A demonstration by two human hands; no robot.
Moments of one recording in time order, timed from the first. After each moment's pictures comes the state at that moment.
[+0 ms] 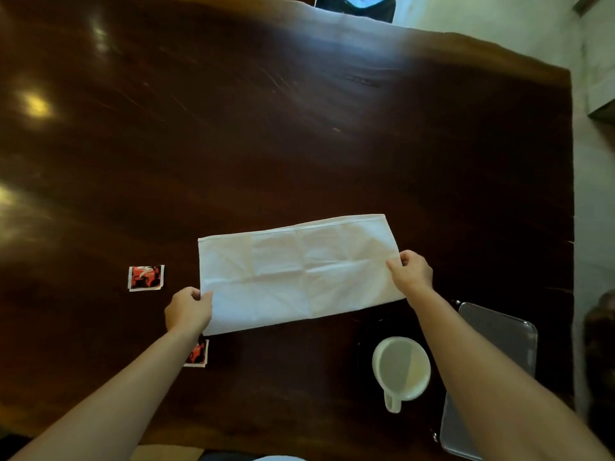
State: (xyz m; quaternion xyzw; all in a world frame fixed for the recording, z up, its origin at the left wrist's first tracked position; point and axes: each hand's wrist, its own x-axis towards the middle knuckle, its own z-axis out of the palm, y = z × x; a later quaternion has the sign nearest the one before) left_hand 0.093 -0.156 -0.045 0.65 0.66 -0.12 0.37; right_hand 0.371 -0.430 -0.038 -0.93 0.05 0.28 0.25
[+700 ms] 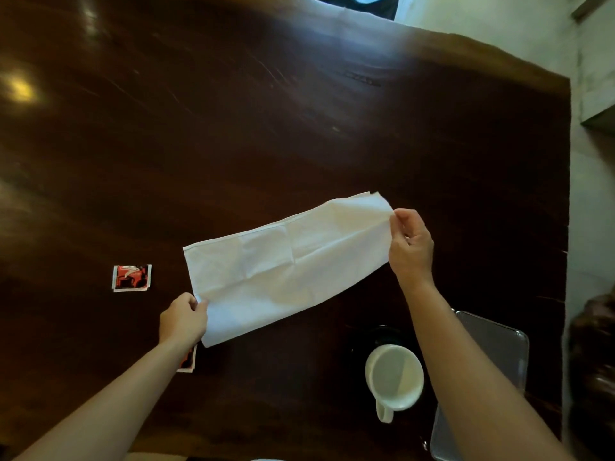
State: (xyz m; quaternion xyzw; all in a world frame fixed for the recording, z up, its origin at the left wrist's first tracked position) left_hand 0.085 -0.162 -0.063 0.69 0.61 -0.16 0.36; right_hand 0.384 -0.391 0.003 -0.89 -0.07 0.12 0.44
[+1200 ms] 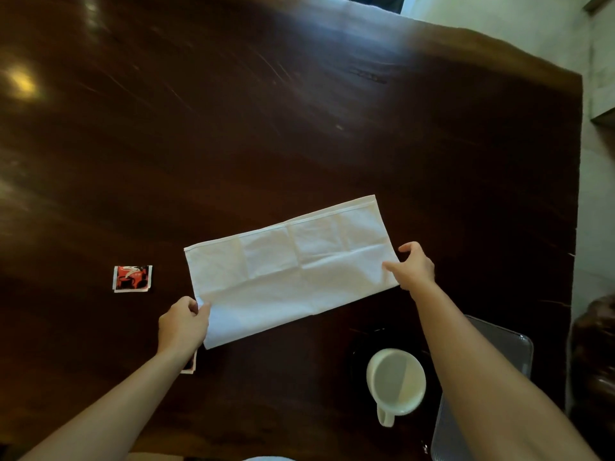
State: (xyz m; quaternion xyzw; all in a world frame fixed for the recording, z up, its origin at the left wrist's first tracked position) left_hand 0.082 -0.167 -0.059 0.70 0.61 -0.14 0.36; right_hand 0.409 -0.420 -0.051 -0.93 0.08 0.32 0.16
